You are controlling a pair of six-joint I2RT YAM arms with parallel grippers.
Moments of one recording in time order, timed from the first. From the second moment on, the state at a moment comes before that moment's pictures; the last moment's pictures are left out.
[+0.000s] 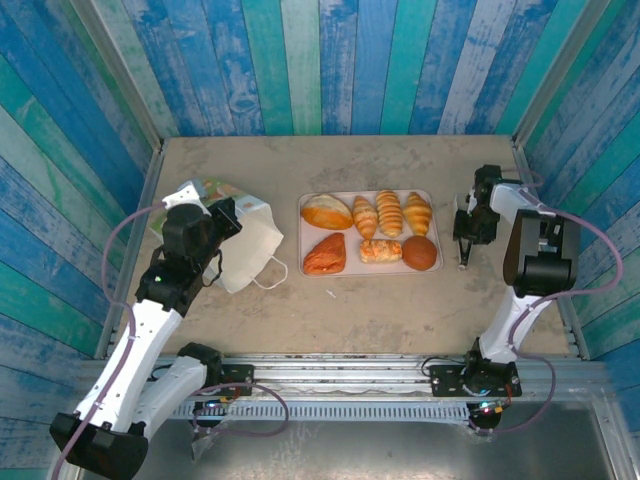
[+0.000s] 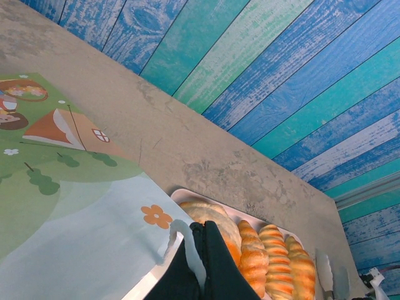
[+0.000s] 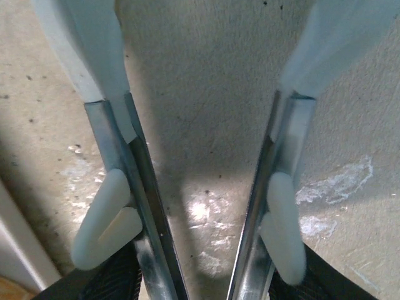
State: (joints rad) left arm -0.29 0.80 0.80 -0.31 -0.09 -0.71; right arm -0.11 1.91 1.27 -0.82 -0.03 0.13
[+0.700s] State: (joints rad) left arm -0.29 0.81 0.80 -0.31 -0.09 -0.71; right arm -0.11 1.65 1.30 -0.88 0.03 0.15
